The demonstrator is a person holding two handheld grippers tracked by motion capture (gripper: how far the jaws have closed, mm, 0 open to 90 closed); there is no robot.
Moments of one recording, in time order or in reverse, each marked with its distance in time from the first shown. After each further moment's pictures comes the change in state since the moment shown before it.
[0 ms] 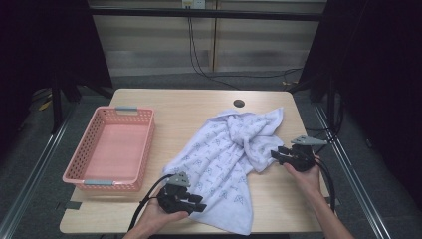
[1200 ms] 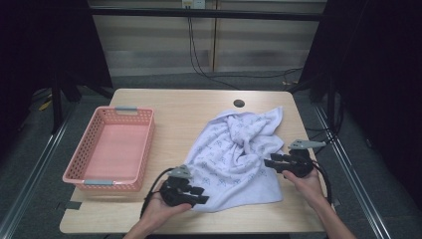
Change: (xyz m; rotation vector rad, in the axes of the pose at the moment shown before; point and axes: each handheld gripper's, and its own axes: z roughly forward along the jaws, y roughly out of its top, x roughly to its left) left arm 0.008 0.005 -0.004 -0.037 0.051 -0.040; right arm 0.016 0.000 -0.011 0.054 0.201 -0.031
